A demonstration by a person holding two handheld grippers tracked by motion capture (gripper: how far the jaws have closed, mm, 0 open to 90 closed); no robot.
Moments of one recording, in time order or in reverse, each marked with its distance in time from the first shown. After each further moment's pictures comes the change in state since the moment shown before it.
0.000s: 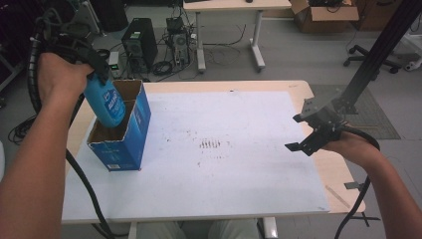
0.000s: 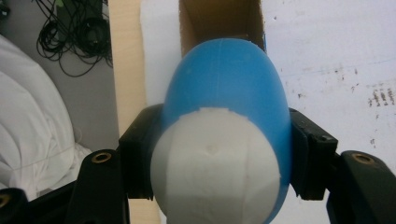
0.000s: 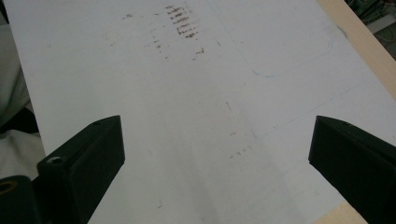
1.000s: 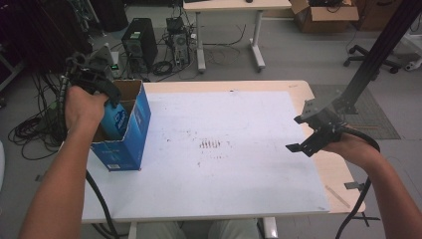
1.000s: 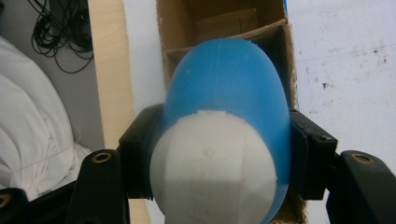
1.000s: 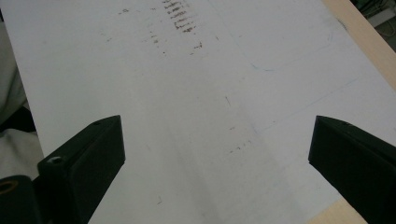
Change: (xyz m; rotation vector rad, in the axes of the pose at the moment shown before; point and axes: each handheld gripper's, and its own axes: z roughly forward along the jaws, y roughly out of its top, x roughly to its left) left arm -0.015 -0.020 0.078 0.029 0.024 0.035; right arm 0.000 -0.005 0.002 0.008 -0.006 0.016
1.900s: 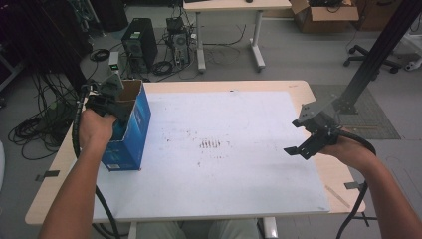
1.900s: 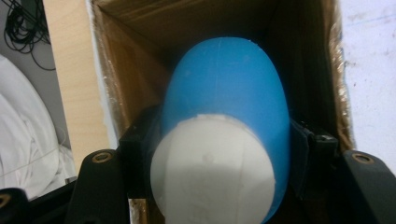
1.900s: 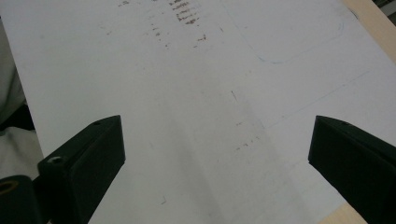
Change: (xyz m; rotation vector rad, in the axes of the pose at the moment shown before) left arm -0.010 -0.019 0.066 0.036 -0.037 0.042; right arm 0.002 -0.005 0.011 0.016 0.011 0.015
